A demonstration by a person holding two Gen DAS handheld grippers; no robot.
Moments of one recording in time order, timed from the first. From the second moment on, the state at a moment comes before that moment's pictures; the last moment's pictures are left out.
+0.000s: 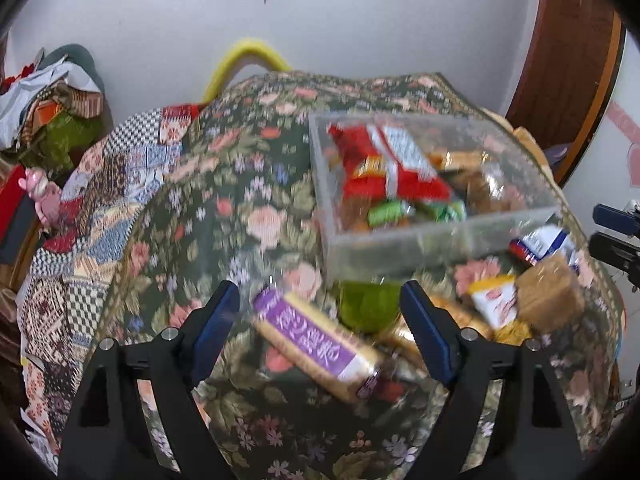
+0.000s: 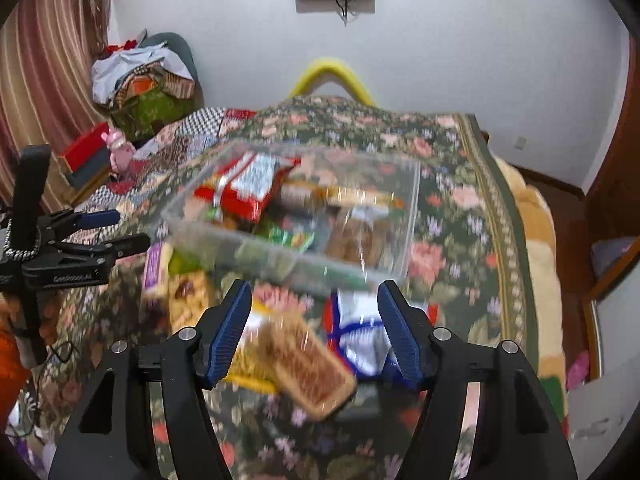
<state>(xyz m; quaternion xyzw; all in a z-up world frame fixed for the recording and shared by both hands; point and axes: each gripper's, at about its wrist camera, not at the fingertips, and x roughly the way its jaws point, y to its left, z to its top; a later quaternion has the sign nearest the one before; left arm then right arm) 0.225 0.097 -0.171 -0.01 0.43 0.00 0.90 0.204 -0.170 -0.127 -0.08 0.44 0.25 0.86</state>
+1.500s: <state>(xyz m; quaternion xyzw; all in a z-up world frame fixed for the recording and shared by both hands) 0.211 0.121 -0.228 -0.03 0.46 0.06 0.89 0.180 -0.167 -0.159 -0.05 0.48 0.27 0.83</state>
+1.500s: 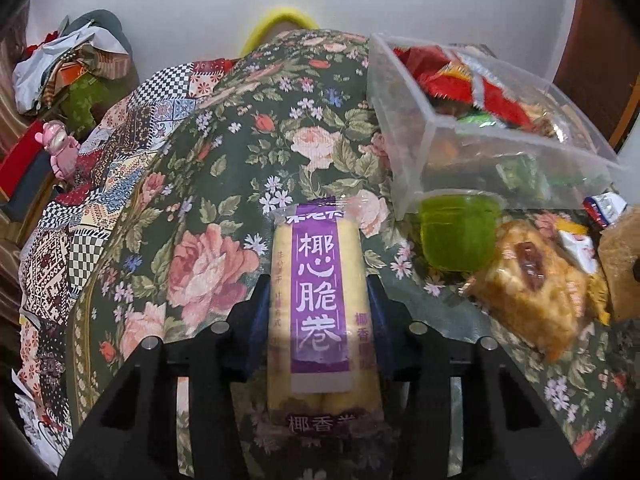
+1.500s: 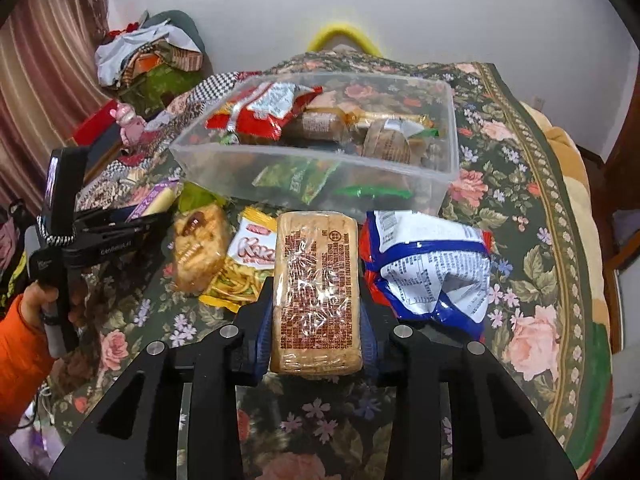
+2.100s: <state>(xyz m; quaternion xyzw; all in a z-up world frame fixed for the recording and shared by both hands) 0.196 0.068 -0.118 -0.02 0.35 -0.01 0.94 0.193 -0.181 -0.091 -0.03 0.39 0.25 0.89</state>
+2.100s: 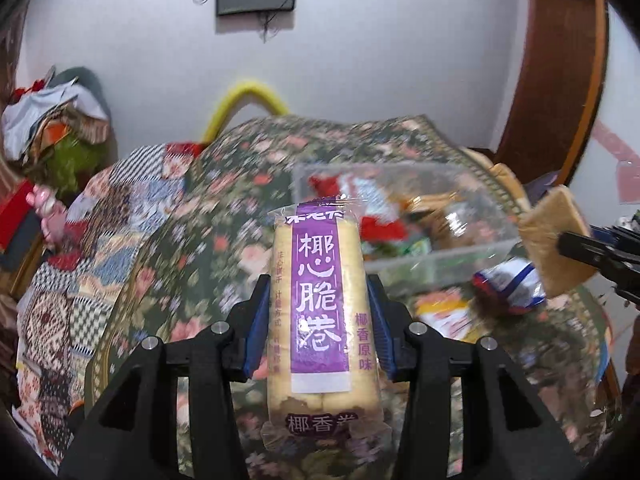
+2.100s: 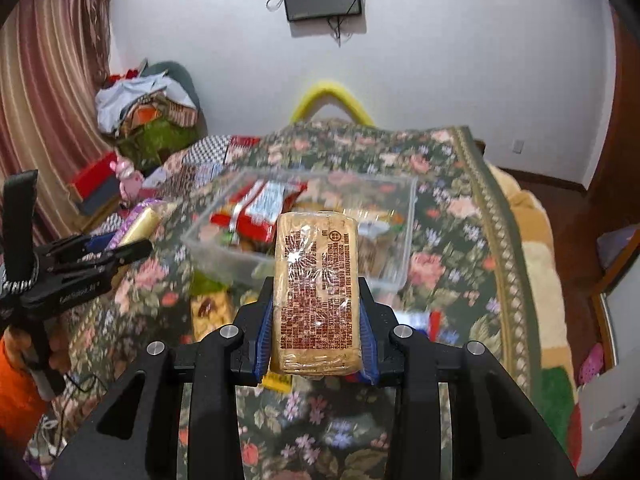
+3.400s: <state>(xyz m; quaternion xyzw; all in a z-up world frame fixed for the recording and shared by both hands) 0.347 0.008 -0.159 -0.03 0.40 -0.07 0.91 0.299 -0.139 -0.144 -0.04 0.45 0.24 0.86</state>
